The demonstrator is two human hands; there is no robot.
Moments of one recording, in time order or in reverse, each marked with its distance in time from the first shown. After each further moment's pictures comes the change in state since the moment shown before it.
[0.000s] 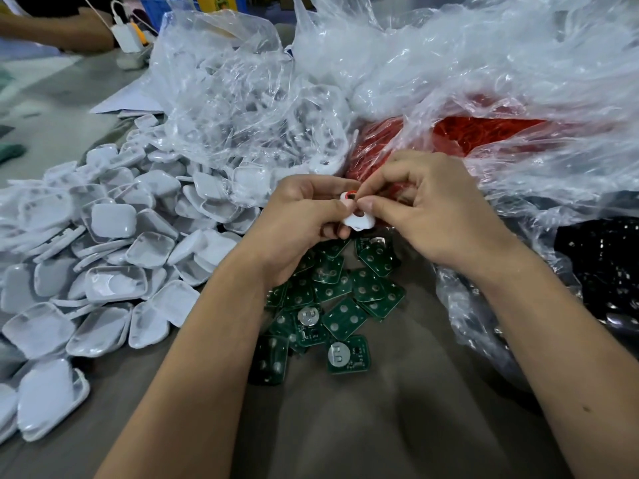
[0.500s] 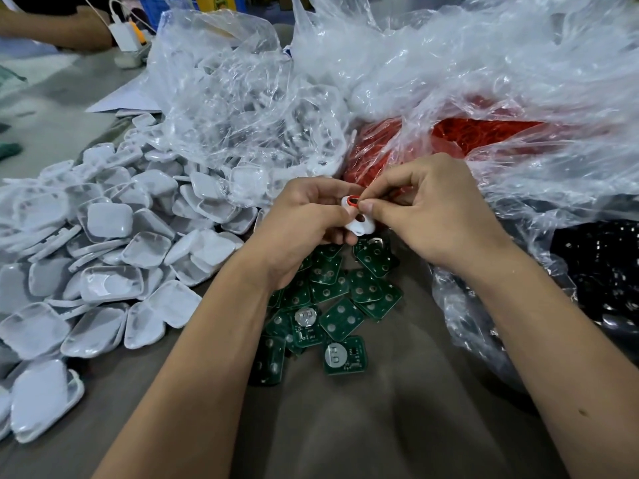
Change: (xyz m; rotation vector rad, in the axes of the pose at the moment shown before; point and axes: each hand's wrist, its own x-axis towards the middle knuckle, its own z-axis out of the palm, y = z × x) left_hand 0.000 -0.002 0.006 0.055 -0.001 0.011; right_hand -0.001 0.002 0.001 0.008 0.045 0.066
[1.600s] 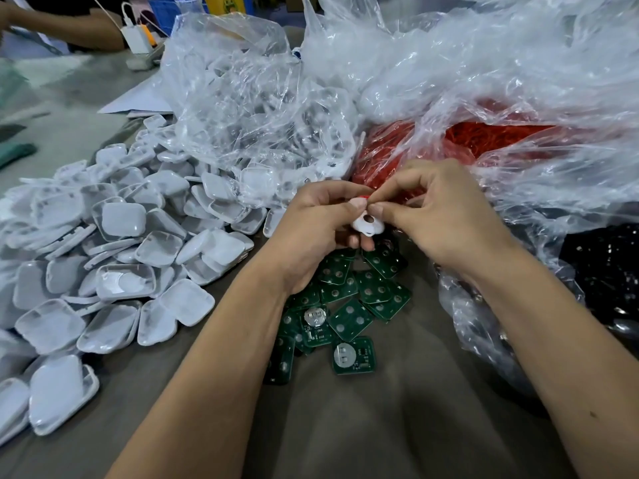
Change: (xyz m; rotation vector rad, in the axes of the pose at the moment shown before) left_hand -0.004 0.001 0.008 -0.089 0.028 -0.001; right_hand 0.001 0.001 0.003 0.023 -0.017 0.066
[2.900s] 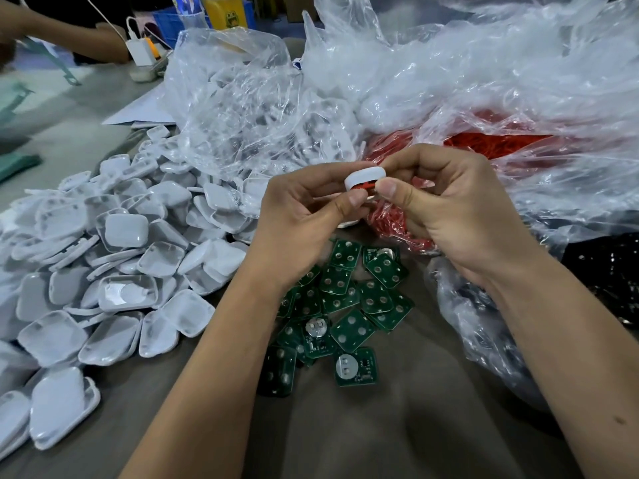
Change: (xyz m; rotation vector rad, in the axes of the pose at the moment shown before) left_hand 0.000 0.004 -0.012 0.075 0.026 0.487; right_hand 0.004 0.006 -0.007 0.623 -0.063 -0.126
